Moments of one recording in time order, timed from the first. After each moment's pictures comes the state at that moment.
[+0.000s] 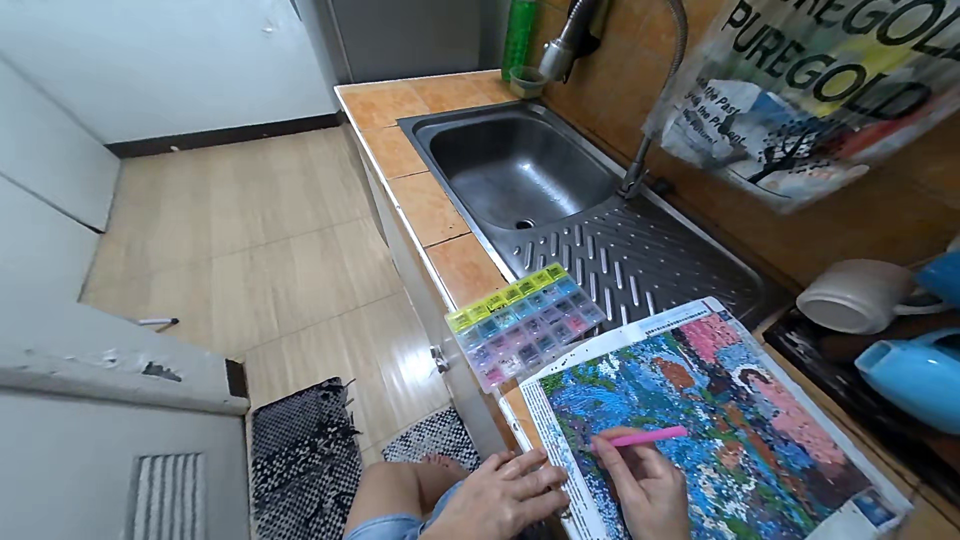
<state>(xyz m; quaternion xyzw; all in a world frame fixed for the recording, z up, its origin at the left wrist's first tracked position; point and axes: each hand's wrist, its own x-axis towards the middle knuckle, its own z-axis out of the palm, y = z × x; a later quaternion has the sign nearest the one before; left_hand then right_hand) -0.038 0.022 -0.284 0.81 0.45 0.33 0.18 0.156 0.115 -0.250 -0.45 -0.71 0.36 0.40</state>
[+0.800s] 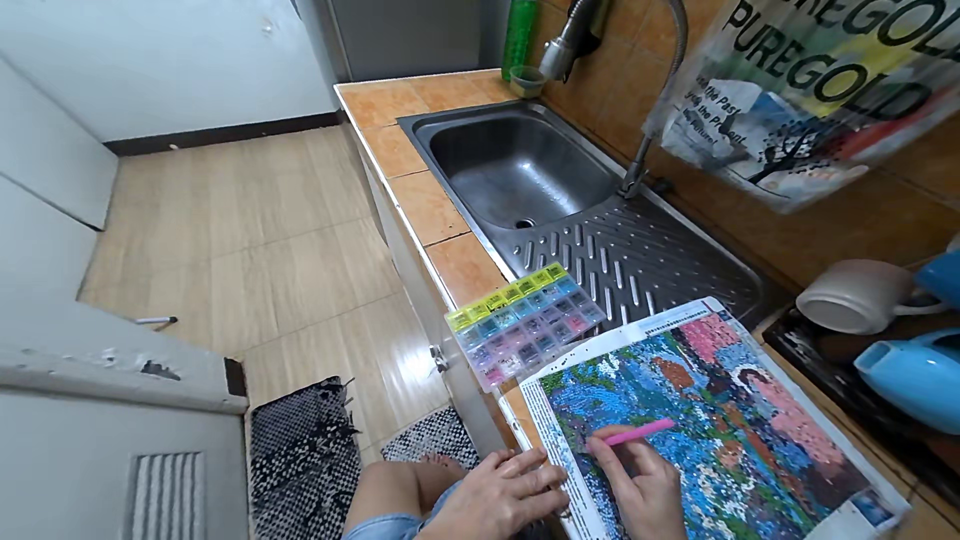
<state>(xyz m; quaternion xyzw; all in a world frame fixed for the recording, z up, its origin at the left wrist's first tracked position) -0.039 0.023 -0.285 0.82 0.45 0.32 0.17 0.154 0.117 -0.251 -0.45 -0.74 0.33 0.38</state>
